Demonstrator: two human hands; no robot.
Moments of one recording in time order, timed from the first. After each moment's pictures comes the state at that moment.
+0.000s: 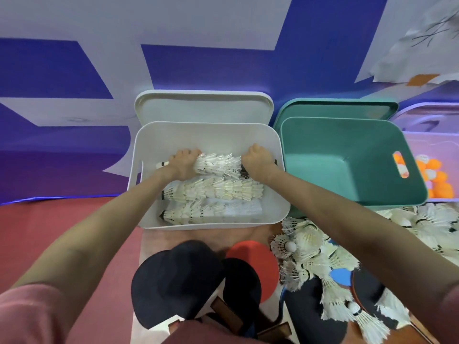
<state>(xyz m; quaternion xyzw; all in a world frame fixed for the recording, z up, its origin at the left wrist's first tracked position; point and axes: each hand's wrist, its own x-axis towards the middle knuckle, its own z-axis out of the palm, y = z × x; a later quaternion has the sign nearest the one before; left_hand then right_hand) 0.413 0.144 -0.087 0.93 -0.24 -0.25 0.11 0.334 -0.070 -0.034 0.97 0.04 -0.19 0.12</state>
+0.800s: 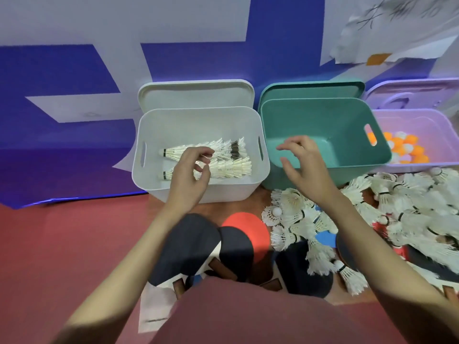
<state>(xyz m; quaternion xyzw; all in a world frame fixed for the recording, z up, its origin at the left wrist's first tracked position) 0.216 0.146 0.047 0.82 -0.24 0.03 0.52 0.143 -0.113 0.073 0.95 -0.02 0.14 -0.27</state>
